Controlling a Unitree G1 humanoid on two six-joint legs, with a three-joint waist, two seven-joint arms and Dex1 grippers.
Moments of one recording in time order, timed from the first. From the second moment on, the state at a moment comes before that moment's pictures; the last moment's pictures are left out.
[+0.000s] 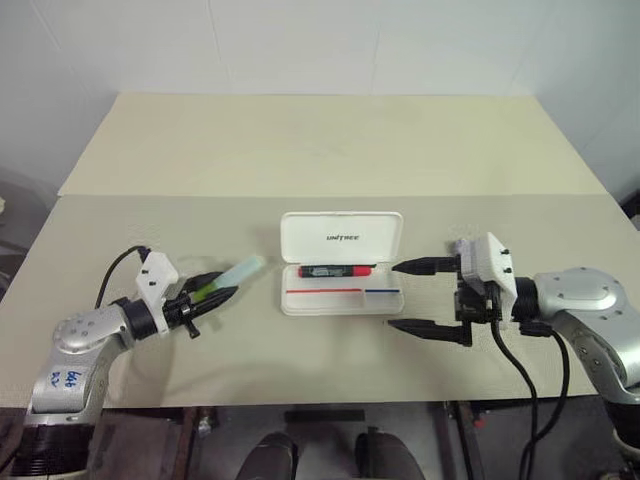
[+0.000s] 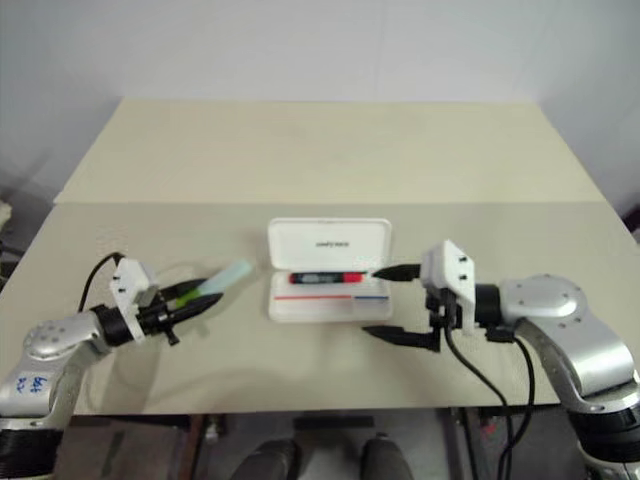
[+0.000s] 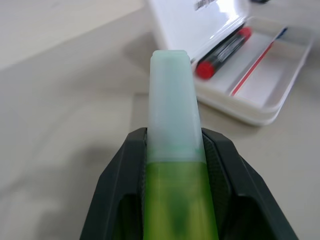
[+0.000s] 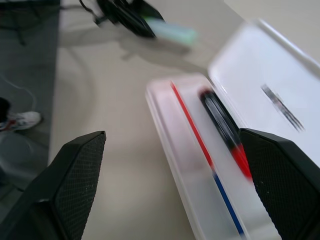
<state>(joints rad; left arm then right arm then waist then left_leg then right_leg) -0.11 0.68 0.20 -0.15 -0.40 0.29 -0.88 -0.23 -0.86 -0.08 -0.40 0.56 0.46 1.11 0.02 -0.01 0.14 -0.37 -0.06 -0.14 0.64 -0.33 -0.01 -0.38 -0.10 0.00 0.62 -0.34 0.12</state>
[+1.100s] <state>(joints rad) -0.53 0.57 -0.22 0.06 -0.24 0.21 -1.12 0.11 -0.85 -0.29 -0.57 0.54 0.42 0.91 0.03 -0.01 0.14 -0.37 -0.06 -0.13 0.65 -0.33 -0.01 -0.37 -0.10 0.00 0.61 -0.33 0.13</state>
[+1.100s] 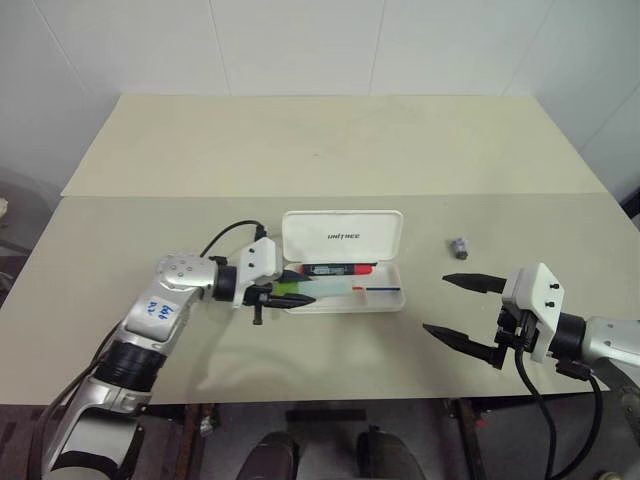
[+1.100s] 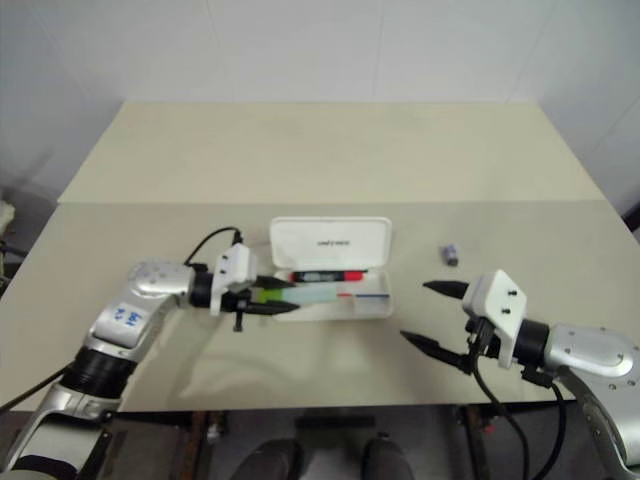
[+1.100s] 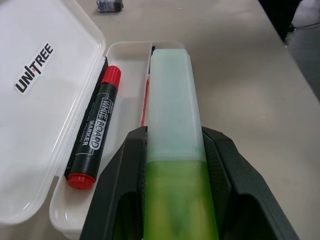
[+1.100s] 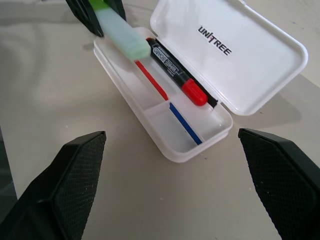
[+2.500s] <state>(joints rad) -0.57 0.50 -0.18 0.06 -0.28 0.20 -1.16 -0.12 -0.65 -0.24 -0.54 0.55 0.57 0.60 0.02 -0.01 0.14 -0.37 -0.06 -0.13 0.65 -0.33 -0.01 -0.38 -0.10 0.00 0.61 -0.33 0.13</state>
